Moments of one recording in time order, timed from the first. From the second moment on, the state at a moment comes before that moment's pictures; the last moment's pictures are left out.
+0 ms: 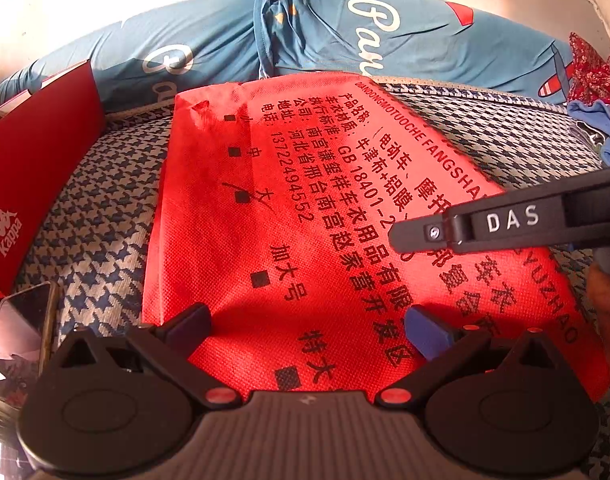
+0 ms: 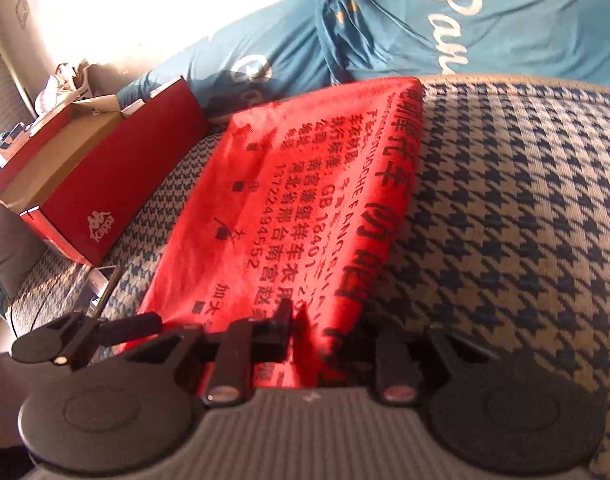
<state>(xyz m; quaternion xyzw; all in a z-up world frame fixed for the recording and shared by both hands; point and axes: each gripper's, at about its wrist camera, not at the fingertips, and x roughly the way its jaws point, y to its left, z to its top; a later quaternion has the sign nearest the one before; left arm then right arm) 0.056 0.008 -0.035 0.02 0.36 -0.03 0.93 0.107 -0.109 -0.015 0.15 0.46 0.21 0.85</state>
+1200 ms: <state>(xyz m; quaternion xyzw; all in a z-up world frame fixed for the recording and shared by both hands) 0.056 0.005 -0.034 0.01 0.37 -0.04 0.93 0.099 -0.102 0.003 0.10 0.43 0.19 0.88</state>
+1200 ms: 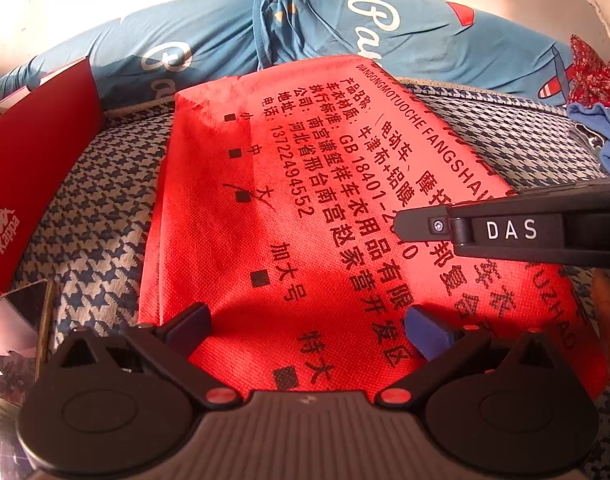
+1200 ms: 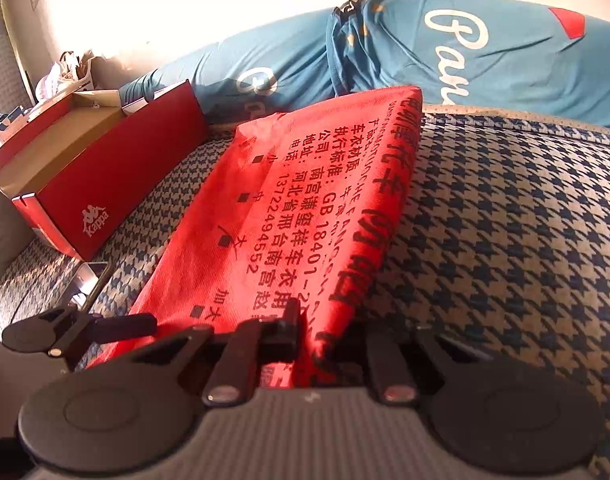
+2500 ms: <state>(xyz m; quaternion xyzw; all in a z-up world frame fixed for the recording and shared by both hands) 0.083 -0.093 -0.017 0.06 0.35 -0.11 0.93 0.101 -0.184 0.001 0.07 0.46 0.11 0.88</state>
